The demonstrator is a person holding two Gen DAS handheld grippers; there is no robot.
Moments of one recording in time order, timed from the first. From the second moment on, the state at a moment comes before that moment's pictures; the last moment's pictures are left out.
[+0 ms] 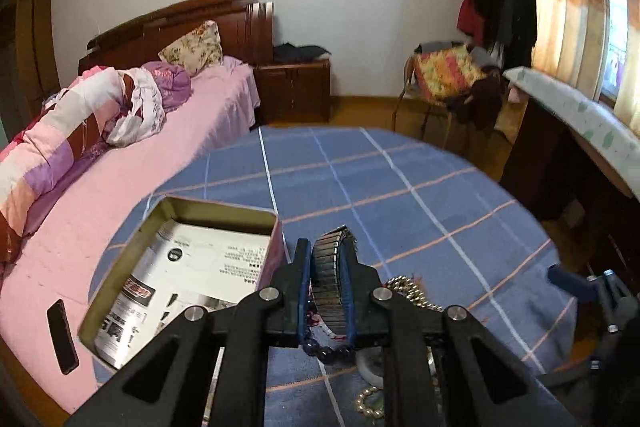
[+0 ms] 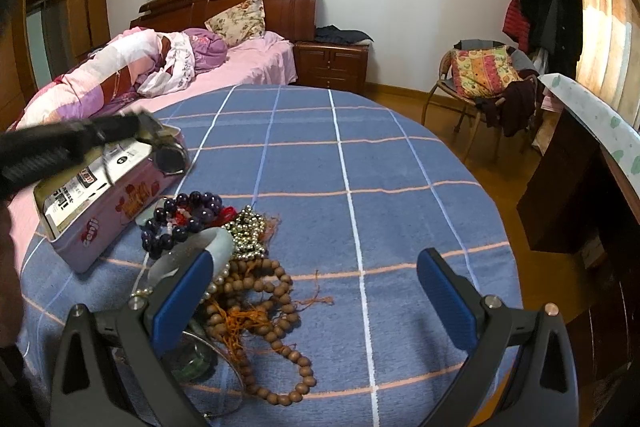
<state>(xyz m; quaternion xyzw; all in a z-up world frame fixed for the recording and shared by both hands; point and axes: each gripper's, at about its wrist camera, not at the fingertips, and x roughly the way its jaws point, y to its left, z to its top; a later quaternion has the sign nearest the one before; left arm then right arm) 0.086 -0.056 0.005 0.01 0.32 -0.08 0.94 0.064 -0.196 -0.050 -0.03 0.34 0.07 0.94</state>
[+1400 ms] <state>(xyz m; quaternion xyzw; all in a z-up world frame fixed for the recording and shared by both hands) 0.056 -0.003 0.008 -0.02 0.30 -0.05 0.95 0.081 -0.161 -0.064 -0.02 0.40 0.18 0.90</state>
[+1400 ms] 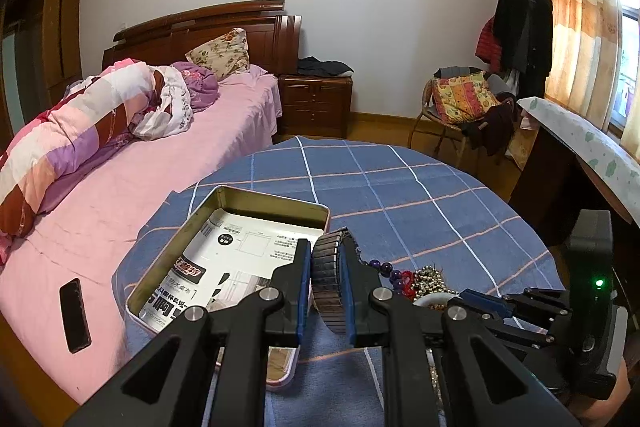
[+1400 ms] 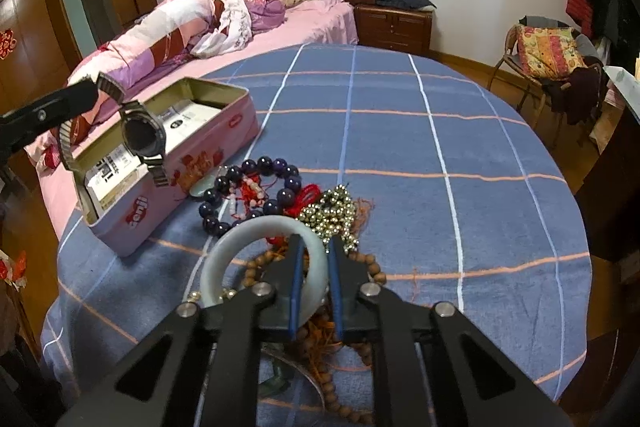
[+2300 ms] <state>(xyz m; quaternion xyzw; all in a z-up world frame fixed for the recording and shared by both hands) 0.066 0.036 0.035 0.00 0.26 -0.01 0.97 0.108 -0.124 -0.006 -0.04 0.33 0.21 0.92</state>
